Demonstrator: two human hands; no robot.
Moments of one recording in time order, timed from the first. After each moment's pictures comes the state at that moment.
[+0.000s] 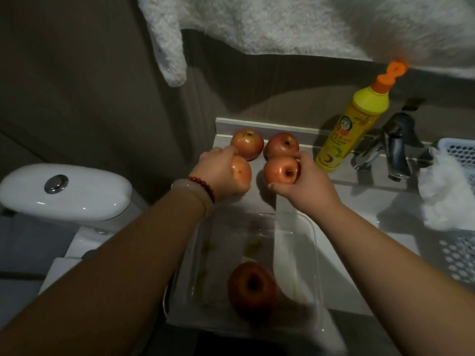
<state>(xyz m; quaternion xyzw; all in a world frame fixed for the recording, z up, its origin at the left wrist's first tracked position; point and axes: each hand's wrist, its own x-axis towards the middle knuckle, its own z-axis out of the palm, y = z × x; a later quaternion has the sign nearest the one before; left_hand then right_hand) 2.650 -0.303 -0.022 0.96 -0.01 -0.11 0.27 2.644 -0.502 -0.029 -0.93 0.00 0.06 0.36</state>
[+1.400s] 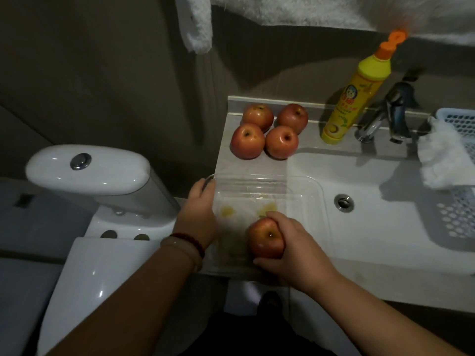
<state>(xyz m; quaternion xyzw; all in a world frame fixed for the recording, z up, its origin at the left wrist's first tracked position) 2.494 -0.270 -0.069 0.95 0.06 -0.05 0.29 2.463 -0.481 -0.067 -0.91 -0.11 0.17 0.35</state>
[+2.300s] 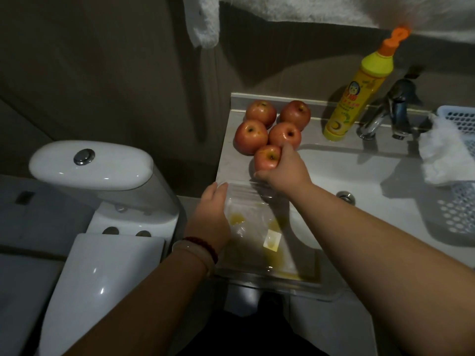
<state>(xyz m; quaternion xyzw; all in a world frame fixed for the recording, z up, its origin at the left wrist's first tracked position) 2.474 -0.284 -0.062 0.94 0.06 -0.06 0.32 2.580 -0.438 -0.047 -0.91 0.04 0.11 0.39</state>
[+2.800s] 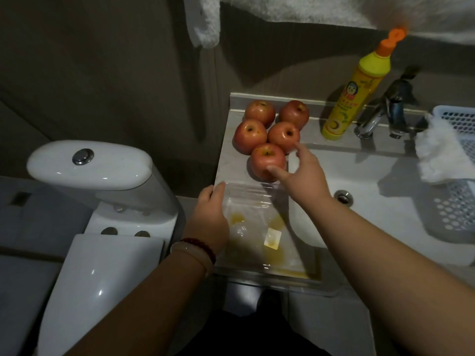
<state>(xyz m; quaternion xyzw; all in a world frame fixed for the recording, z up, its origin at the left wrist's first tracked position) 2.470 -0.280 -0.069 0.93 0.08 -0.05 0.35 2.558 -0.460 -0.040 -0.91 0.04 0.02 0.41</state>
